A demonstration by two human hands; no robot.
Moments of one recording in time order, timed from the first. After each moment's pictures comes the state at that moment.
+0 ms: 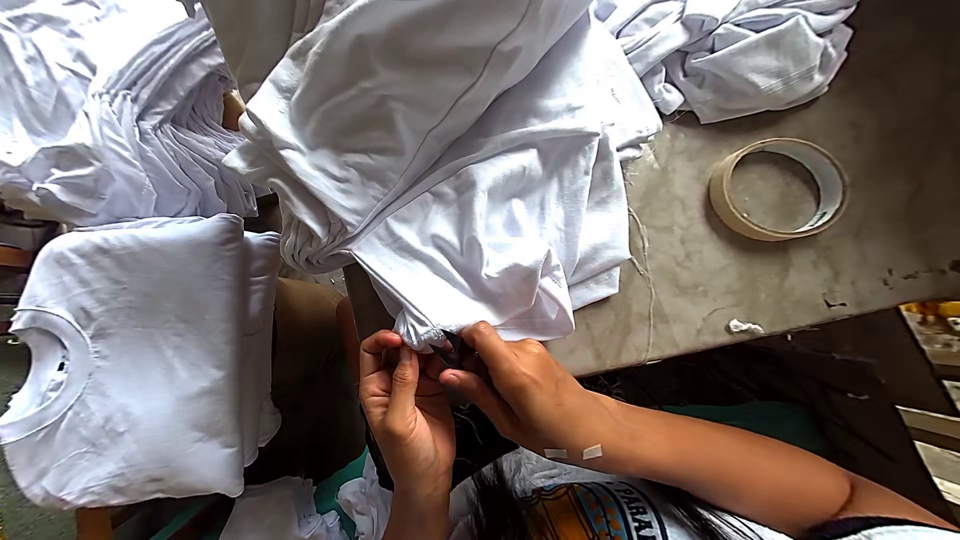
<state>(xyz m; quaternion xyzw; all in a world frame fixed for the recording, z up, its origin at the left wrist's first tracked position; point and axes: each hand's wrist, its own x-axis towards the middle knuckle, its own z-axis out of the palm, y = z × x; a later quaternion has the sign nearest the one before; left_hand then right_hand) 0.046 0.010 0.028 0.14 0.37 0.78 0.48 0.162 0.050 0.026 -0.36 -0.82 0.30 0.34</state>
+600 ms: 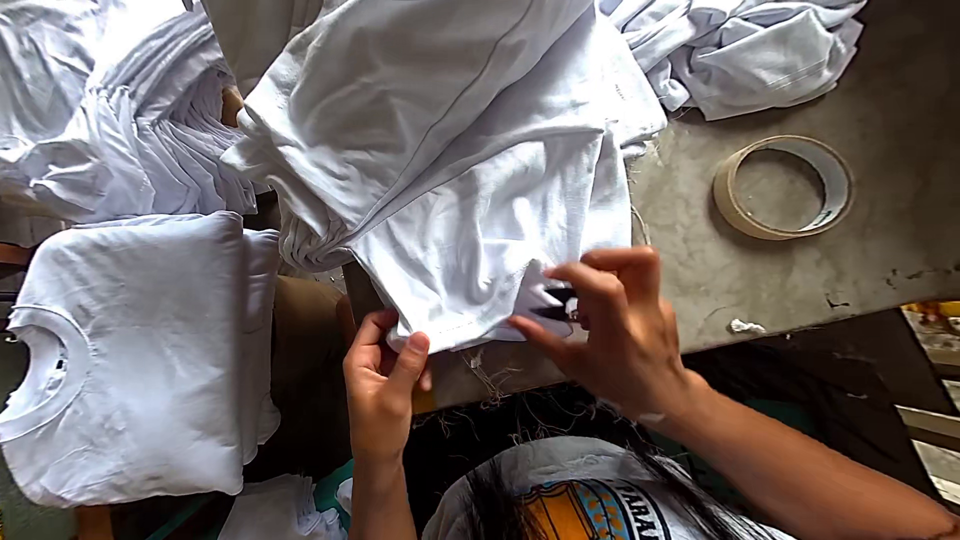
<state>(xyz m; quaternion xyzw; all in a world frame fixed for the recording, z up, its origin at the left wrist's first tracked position) 0.011 0.021 0.030 0.32 0.53 0.62 0.48 0.216 0.074 0.020 -0.46 -0.80 0.08 0.37</state>
